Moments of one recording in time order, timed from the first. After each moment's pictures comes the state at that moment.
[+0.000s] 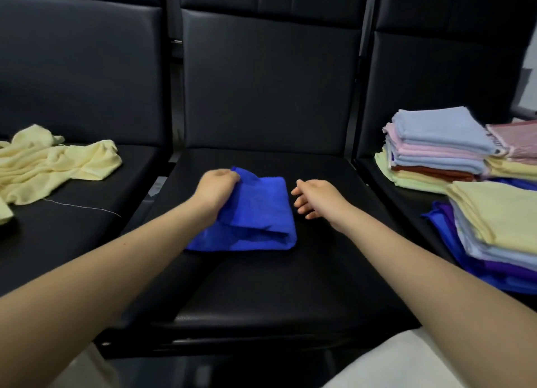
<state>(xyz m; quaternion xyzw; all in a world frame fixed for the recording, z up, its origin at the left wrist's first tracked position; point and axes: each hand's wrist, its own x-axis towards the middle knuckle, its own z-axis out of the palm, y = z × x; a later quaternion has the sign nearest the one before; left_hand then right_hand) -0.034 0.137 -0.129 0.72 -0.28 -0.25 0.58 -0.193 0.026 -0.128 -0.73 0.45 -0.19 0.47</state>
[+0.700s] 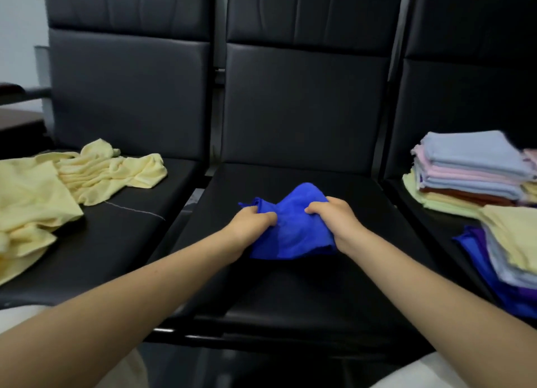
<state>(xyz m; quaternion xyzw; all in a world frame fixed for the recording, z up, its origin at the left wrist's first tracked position) -0.056 0.187 -0.142 0.74 -0.29 -0.34 0.51 -0.177 0.070 -0.132 -0.64 0.43 -0.27 0.57</state>
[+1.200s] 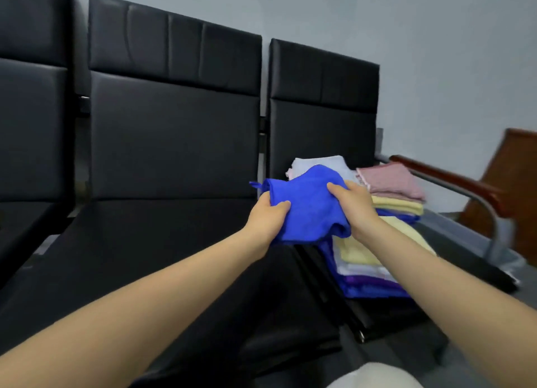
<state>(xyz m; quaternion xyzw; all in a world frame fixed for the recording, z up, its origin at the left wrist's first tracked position) -0.232 0.059 -0.072 0.54 -0.41 -0.39 0.62 -0.375 -0.016 -0.041 -0.61 0.49 -0.49 0.38</state>
